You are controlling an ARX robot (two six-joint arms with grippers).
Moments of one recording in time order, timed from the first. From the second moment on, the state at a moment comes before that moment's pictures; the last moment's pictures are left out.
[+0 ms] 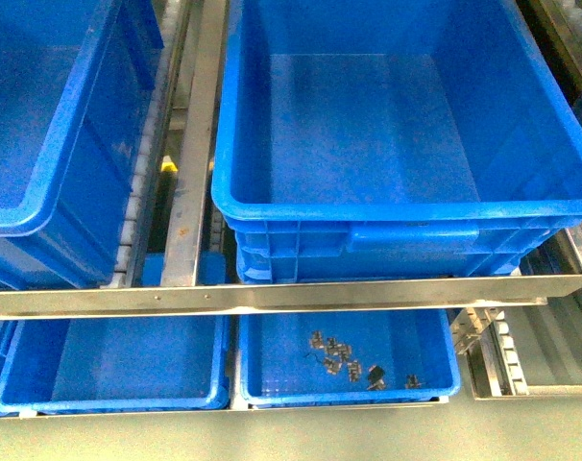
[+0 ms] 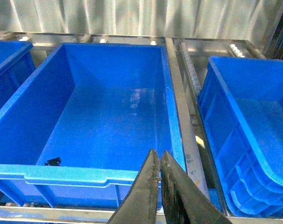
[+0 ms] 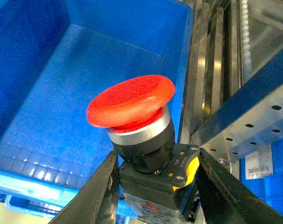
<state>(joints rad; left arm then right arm) 0.00 0.01 0.02 0.00 0.00 -0.01 0.14 1.16 0.51 0.31 0.20 -0.26</state>
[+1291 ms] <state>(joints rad) 0.00 0.01 0.02 0.00 0.00 -0.01 0.24 1.98 1.17 0.30 0.29 -0.19</state>
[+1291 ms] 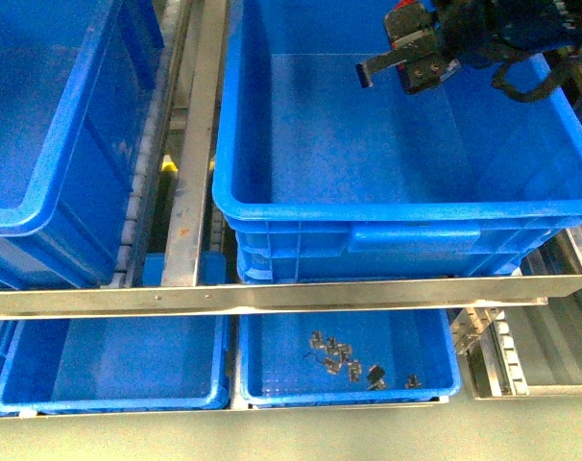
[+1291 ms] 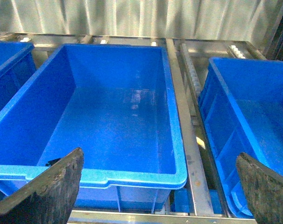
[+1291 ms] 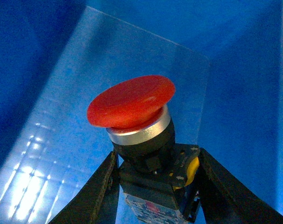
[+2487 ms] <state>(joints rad) 0.00 0.01 0.02 0.00 0.00 -0.01 0.20 2.55 1.96 0.00 0.31 -0.11</state>
